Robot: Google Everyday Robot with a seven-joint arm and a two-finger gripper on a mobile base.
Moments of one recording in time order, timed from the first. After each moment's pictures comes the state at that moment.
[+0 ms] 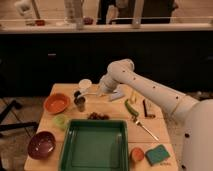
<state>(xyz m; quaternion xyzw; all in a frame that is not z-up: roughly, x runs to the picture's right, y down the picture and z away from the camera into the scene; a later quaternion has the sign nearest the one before) -0.030 0.028 0.831 -0.22 -0.25 -0.04 0.94</state>
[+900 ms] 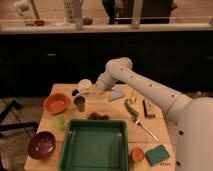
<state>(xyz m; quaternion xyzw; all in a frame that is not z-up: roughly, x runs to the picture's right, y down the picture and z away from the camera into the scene) -0.056 0.010 0.840 -0.21 -0.27 -0.07 0.94</state>
